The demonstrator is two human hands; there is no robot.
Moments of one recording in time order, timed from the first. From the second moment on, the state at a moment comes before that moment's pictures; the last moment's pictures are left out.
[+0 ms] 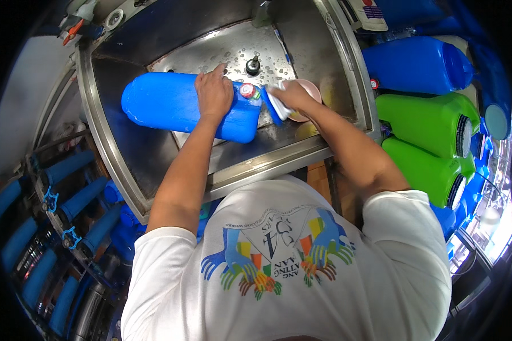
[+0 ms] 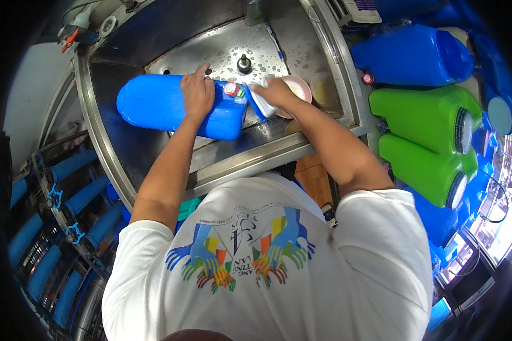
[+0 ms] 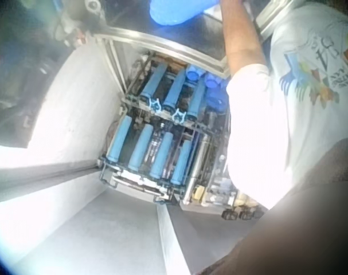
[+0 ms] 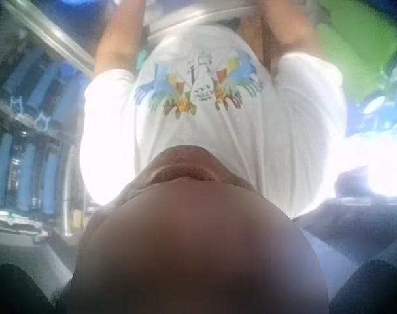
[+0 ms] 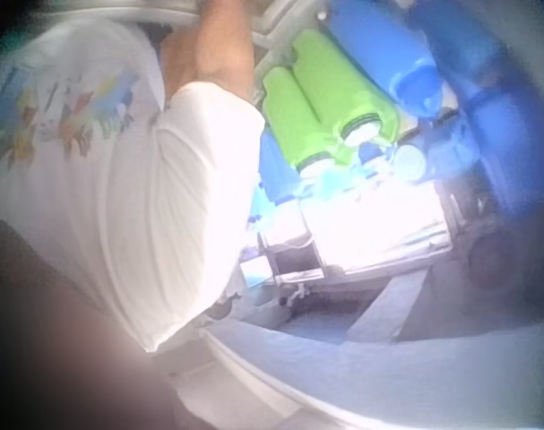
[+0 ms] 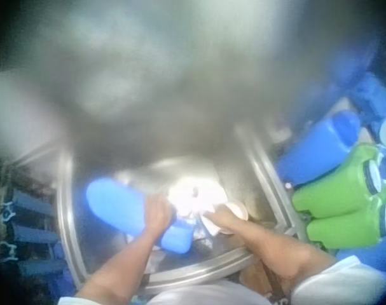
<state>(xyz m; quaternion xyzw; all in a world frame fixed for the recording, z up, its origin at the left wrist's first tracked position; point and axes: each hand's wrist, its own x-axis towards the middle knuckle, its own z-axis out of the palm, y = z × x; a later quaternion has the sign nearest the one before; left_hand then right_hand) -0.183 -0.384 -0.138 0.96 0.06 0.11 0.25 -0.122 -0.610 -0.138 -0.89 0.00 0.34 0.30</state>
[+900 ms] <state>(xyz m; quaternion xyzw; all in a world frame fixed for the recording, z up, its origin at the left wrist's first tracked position) -0.175 -0.405 -0.095 0.97 -0.14 -0.06 0.18 -0.083 -0.662 -0.280 -0.77 -0.33 0.52 -0.17</state>
